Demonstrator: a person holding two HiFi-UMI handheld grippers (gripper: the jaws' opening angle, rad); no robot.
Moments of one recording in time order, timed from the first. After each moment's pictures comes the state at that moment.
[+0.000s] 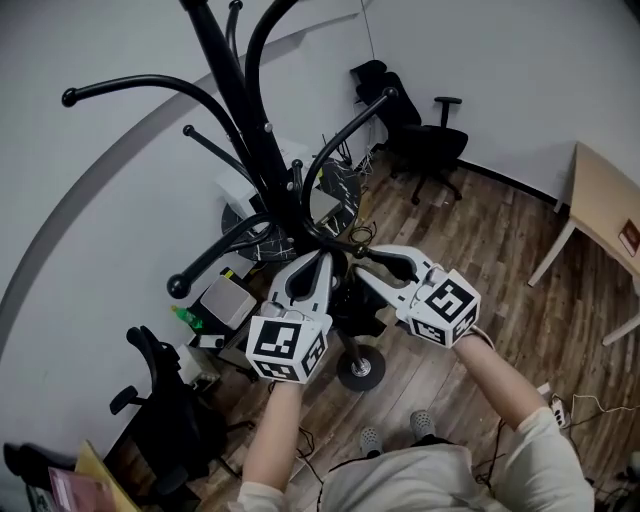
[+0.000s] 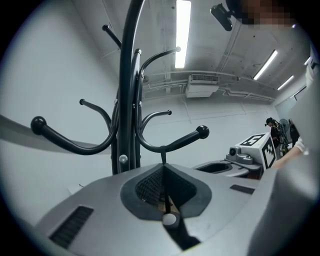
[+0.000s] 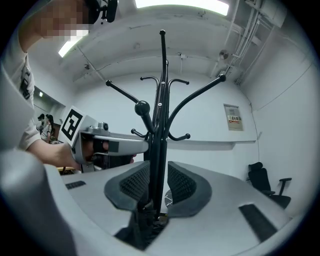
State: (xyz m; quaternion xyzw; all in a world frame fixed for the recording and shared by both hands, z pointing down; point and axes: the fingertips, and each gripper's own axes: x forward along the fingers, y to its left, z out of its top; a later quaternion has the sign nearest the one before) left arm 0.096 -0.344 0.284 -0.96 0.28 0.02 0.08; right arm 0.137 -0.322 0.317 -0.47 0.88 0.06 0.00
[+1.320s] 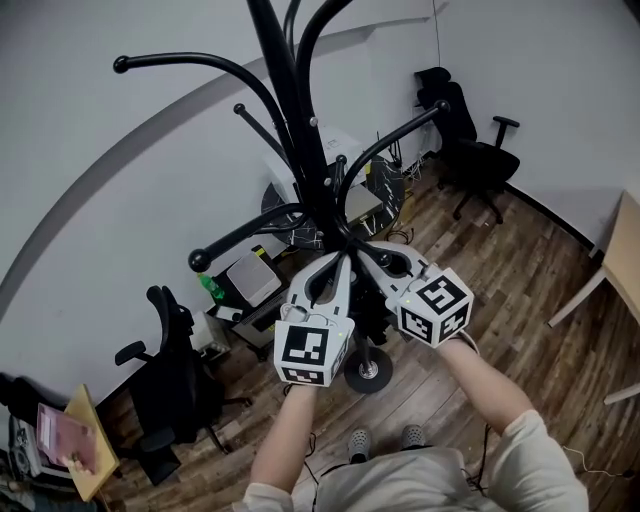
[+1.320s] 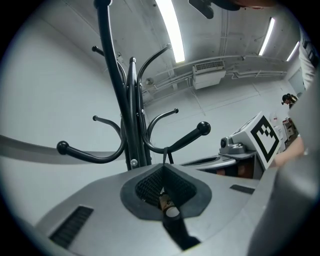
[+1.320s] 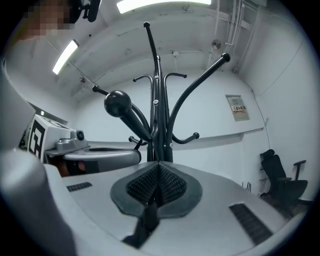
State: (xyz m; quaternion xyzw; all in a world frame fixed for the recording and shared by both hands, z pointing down) left arm 0.082 -0.345 0.283 -0.91 0.39 0.00 0.13; right arm 0.106 -0.362 0.302 -0.44 0.90 0.01 0.04
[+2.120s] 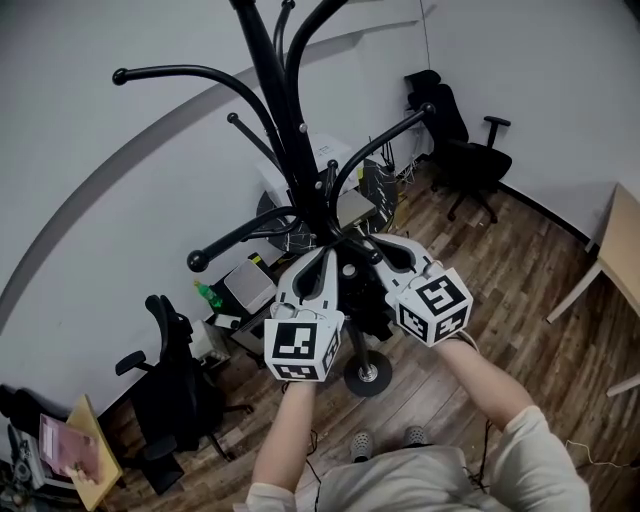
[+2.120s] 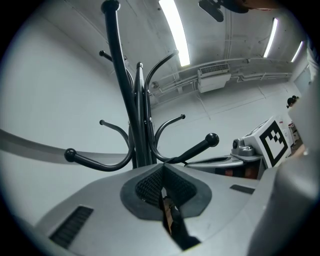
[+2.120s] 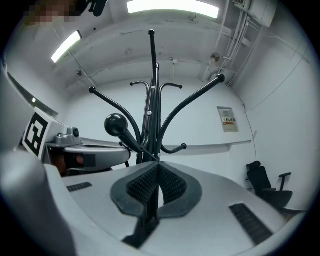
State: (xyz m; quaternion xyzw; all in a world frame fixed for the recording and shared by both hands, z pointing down) left arm 0.071 -0.350 0.267 -0.90 0.42 0.02 0.12; right arm 0.130 -0.359 0.285 -0.50 0.87 0.05 0.05
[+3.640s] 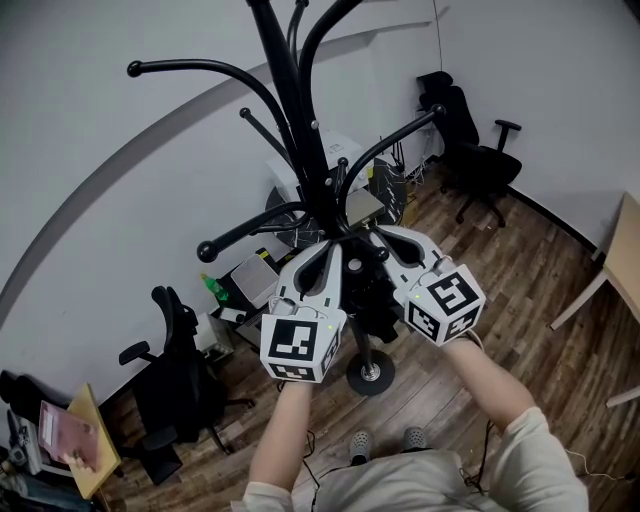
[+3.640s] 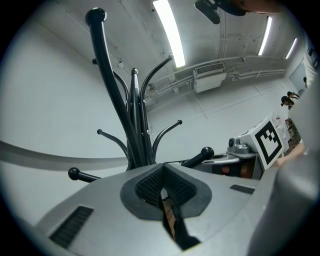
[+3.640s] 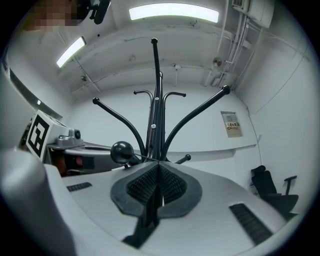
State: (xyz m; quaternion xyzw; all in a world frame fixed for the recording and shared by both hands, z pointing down) left arm 0.070 -0.335 0.244 -0.90 0.41 0.02 0.14; right arm 0.128 -0.348 0.258 -0.48 0.87 0.07 0.07
